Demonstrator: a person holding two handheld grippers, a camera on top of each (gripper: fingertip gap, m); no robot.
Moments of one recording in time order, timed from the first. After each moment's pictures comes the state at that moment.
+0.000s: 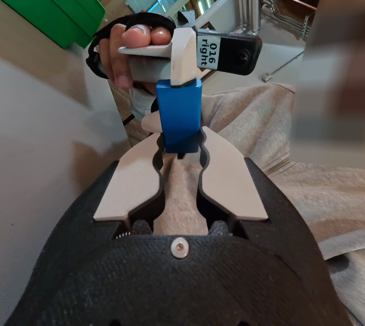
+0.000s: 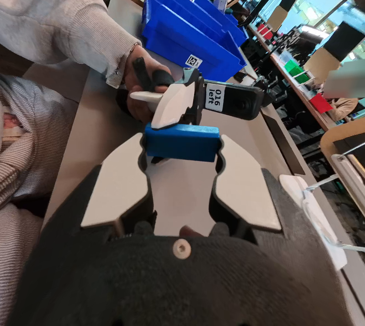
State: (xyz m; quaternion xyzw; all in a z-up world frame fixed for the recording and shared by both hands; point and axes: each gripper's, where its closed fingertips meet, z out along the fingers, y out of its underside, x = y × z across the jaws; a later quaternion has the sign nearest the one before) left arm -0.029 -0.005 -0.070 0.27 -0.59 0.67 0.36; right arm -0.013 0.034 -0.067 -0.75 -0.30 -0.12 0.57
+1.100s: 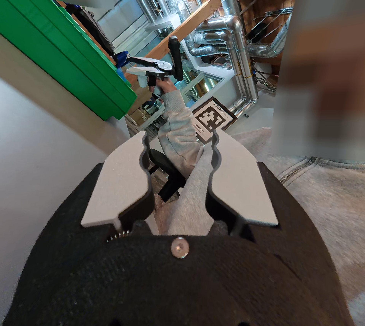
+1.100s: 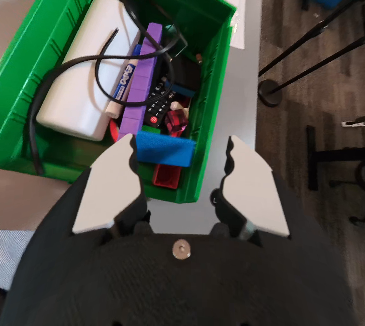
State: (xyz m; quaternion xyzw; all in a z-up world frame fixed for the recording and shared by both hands) left arm 0.018 0.023 -0.047 0.33 -0.47 0.77 0.26; right arm 0.251 -0.340 -0.046 -0.85 0.36 -0.28 0.27
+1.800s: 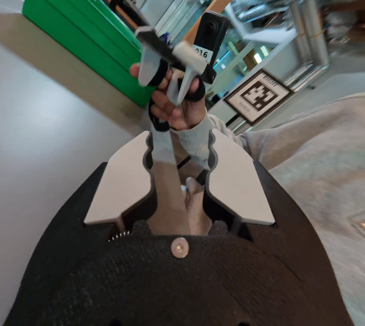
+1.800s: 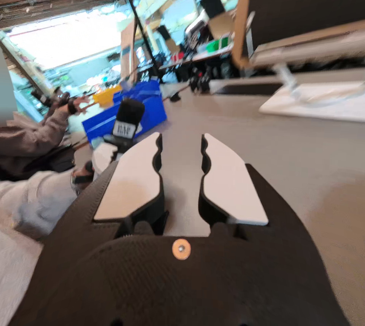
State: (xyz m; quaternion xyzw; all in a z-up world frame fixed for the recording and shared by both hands) left arm 0.018 0.007 -0.069 0.36 -0.57 0.72 0.15; right arm 0.095 0.004 -0.033 -0.69 0.17 0.08 0.70
